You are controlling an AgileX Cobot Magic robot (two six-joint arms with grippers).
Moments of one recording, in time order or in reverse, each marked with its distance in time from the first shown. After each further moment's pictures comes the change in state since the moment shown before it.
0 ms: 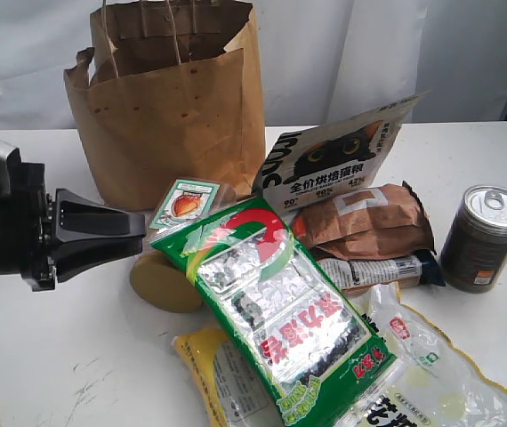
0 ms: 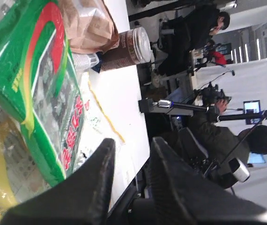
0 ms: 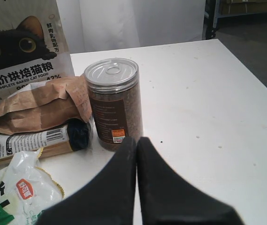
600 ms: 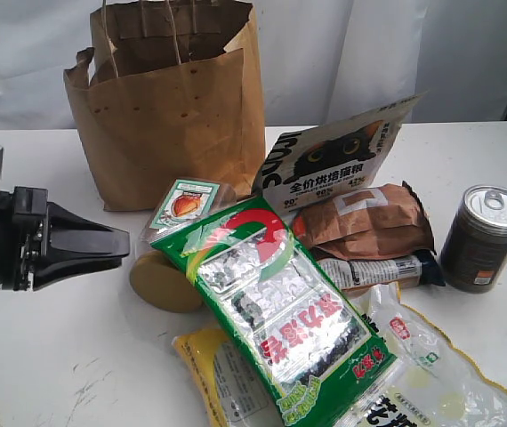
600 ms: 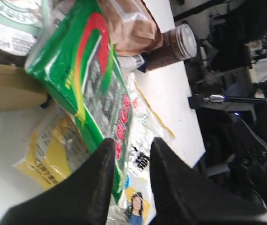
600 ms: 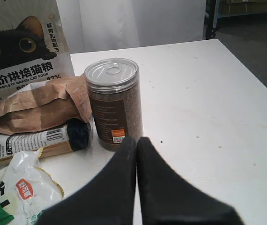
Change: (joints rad) left arm 0.000 -0.116 0.000 0.159 -0.143 -0.023; right arm 0.000 0.000 0.000 0.000 0.000 0.000
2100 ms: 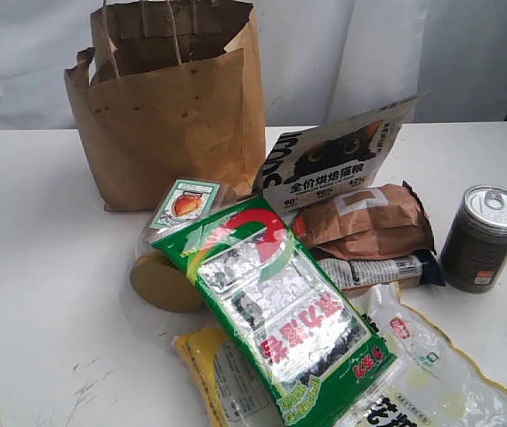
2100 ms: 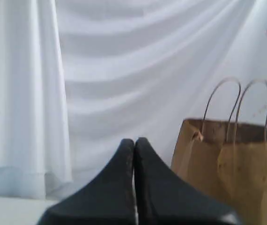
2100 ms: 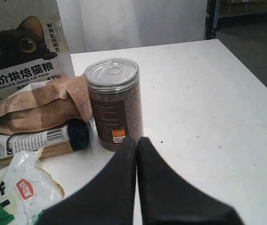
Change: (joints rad) left arm 0.006 -1.429 0.625 1.389 -1.266 -1.028; right arm 0.000 0.000 0.000 0.000 0.000 0.000
